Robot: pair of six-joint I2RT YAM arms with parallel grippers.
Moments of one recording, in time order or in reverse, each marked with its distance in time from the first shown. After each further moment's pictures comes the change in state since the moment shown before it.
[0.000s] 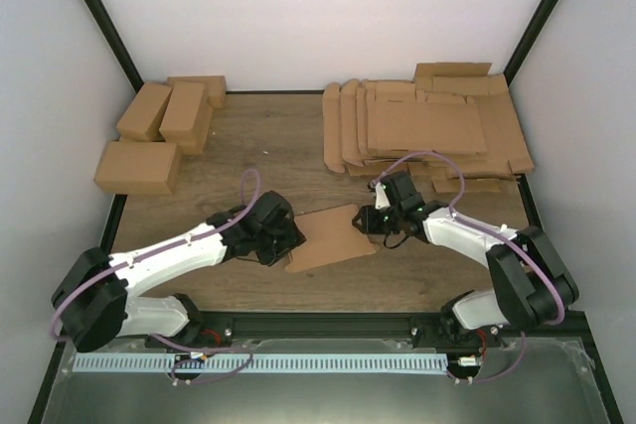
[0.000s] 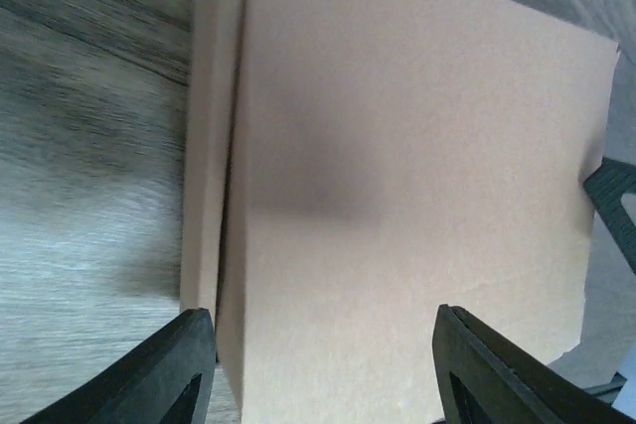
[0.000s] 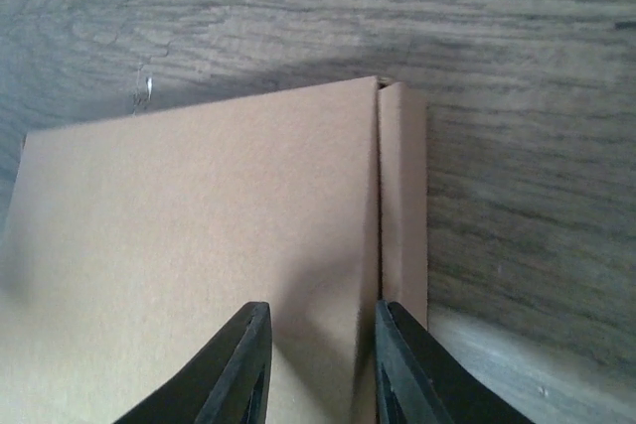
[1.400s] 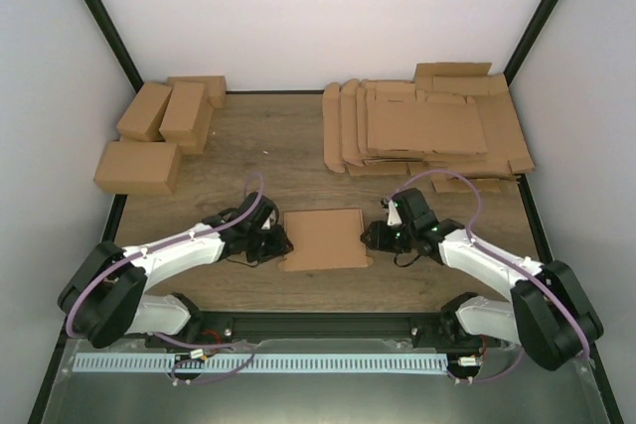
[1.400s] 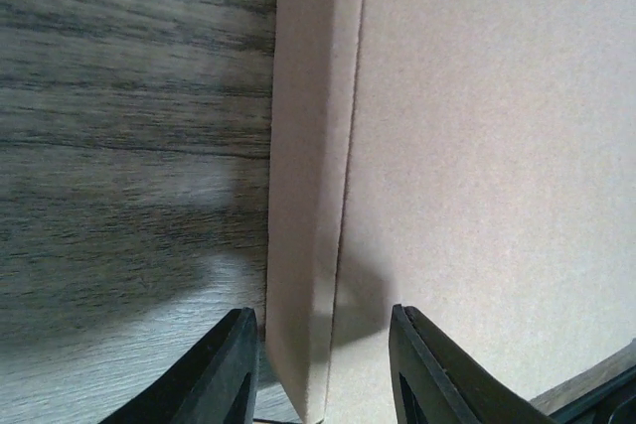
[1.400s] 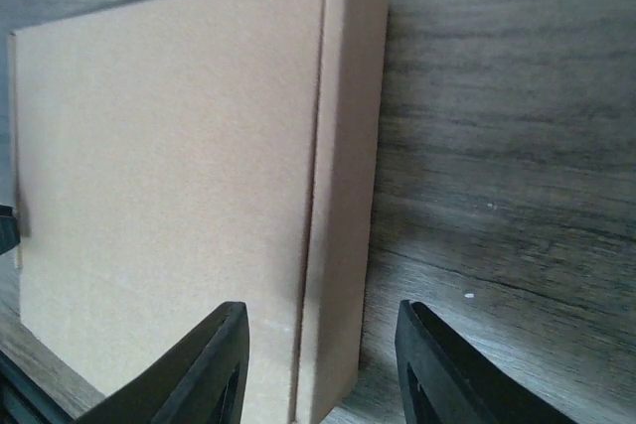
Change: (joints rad) left arm 0.159 0.032 -0.142 0.128 0.141 0.411; right arm 0.007 -0.201 -0.152 -0.088 -0.008 0.099
